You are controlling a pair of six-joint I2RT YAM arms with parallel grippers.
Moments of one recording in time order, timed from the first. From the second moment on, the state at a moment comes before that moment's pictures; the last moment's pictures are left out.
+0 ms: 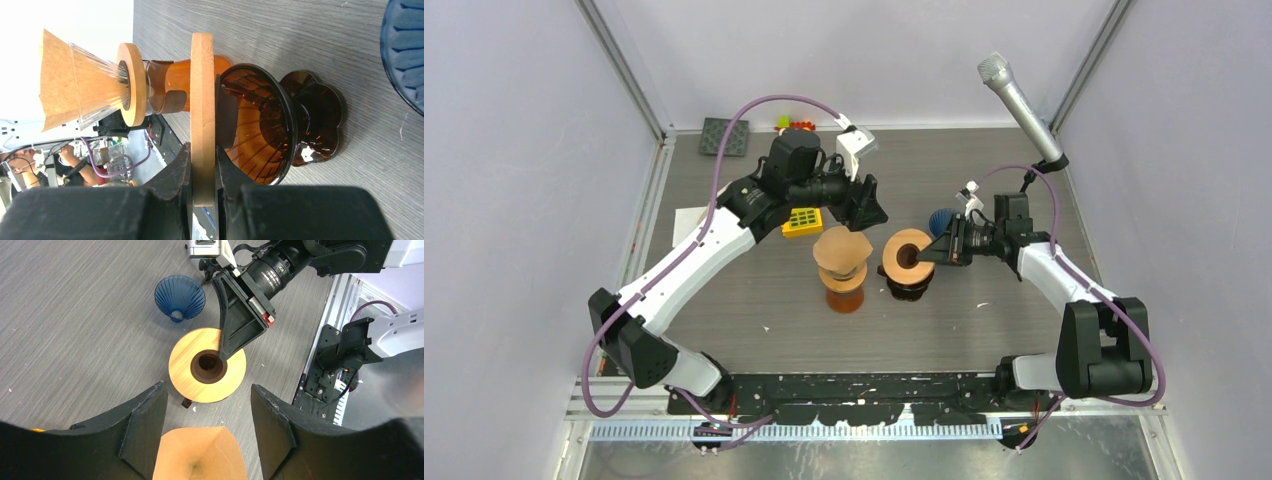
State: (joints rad) left arm -0.70 1.45 1.51 -0.48 0.47 -0.04; right arm 0.07 1.33 0.74 -0.26 -0.97 0.40
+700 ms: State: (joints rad) left arm -0.70 1.44 1.51 -0.48 0.47 -0.03; right arm 0.07 1.27 0.70 -0.29 -0.87 0.41
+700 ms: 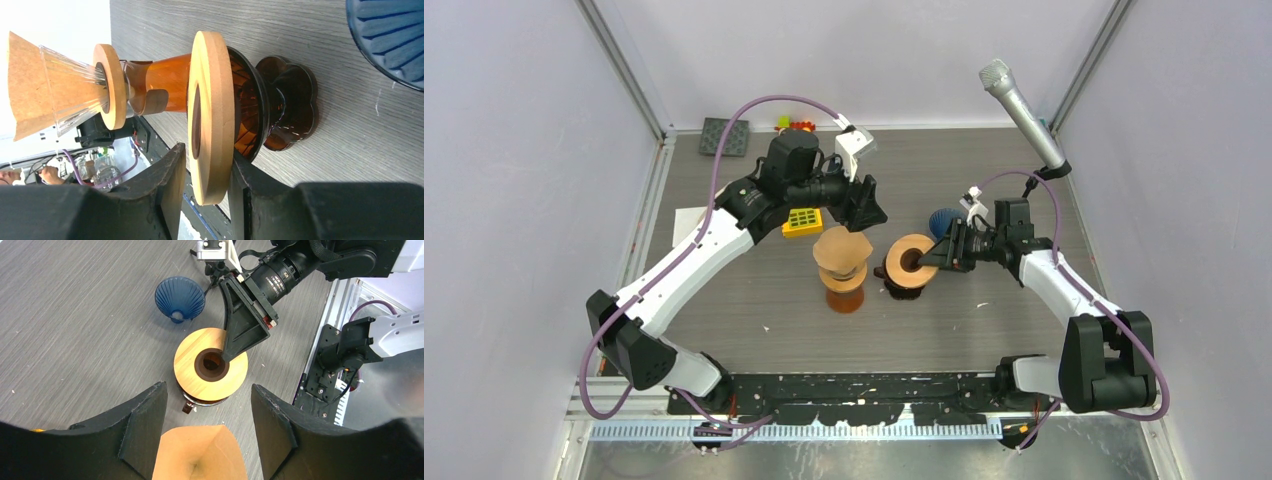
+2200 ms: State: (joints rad) left arm -0.70 1.47 1.51 -0.48 0.49 -0.02; right arm 0.13 1.18 0.80 -0.55 -0.61 0.22
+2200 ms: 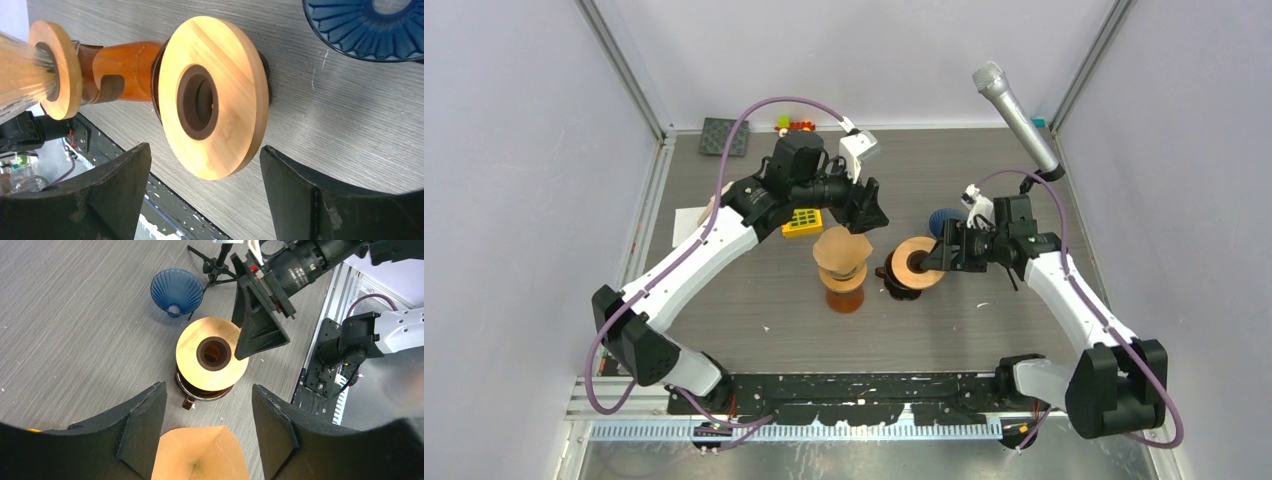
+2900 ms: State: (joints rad) left arm -0.70 1.45 1.51 -0.51 0.41 0.05; right arm 0.25 0.95 0.95 -0.70 -0.42 -0.04
